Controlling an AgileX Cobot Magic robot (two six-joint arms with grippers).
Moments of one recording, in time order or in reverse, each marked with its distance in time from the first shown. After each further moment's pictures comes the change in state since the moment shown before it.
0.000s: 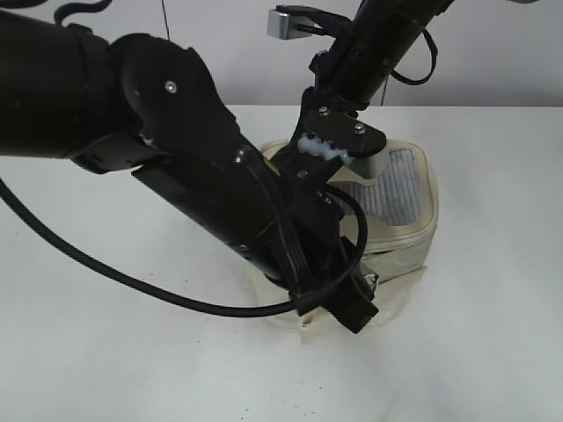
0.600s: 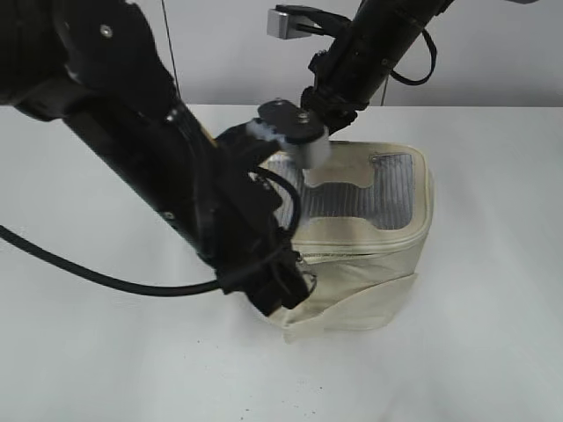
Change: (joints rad) left arm 0.132 -0.050 -0.009 0.097 0.252 0.078; right arm 0.000 0.000 0.000 0.002 -0.001 0.000
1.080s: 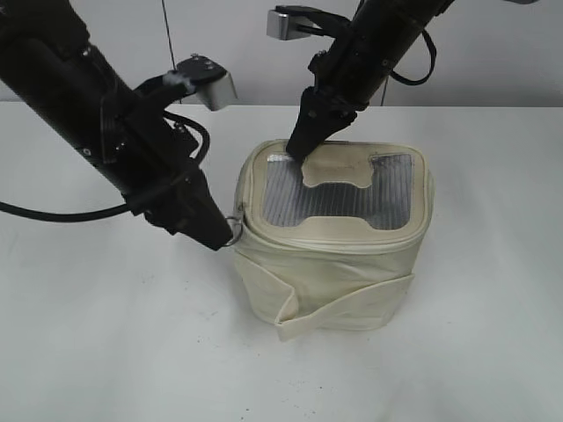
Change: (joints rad) left arm 0.271 0.015 -0.042 -0.020 0.136 0.185; right arm 0.000 0.000 0.002 0.001 -0.001 -0.022
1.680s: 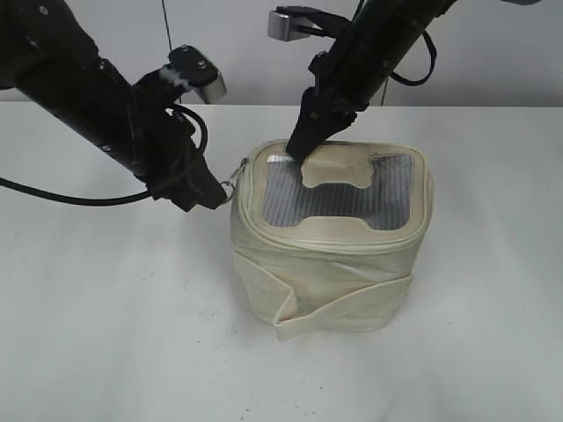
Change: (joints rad) left arm 0.059 0.086 -0.008 -0.001 -0.269 0.117; right arm -0.003 0.000 0.003 0.009 0.000 -0.032
